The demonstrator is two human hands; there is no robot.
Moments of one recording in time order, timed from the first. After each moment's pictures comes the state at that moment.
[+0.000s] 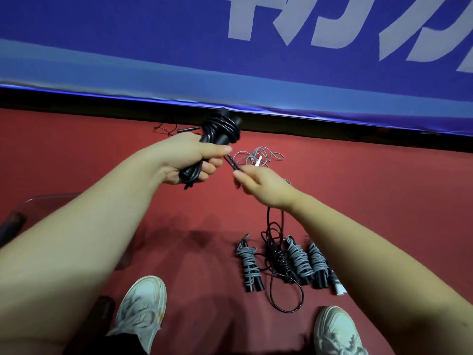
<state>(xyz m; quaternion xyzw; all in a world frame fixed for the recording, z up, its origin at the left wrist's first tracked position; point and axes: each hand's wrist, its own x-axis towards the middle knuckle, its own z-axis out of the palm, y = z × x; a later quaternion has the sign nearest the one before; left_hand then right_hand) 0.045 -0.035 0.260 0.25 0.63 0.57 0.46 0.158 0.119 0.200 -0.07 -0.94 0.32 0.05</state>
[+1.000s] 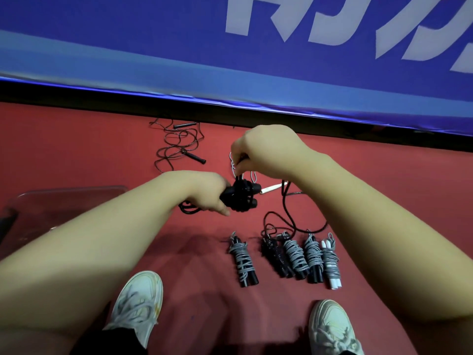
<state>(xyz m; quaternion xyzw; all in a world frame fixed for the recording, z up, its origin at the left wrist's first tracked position) 0.073 -0.015 0.222 0.52 0.81 -0.03 0.27 0.159 0.093 0.289 -0.01 -1.00 -0.09 0.04</state>
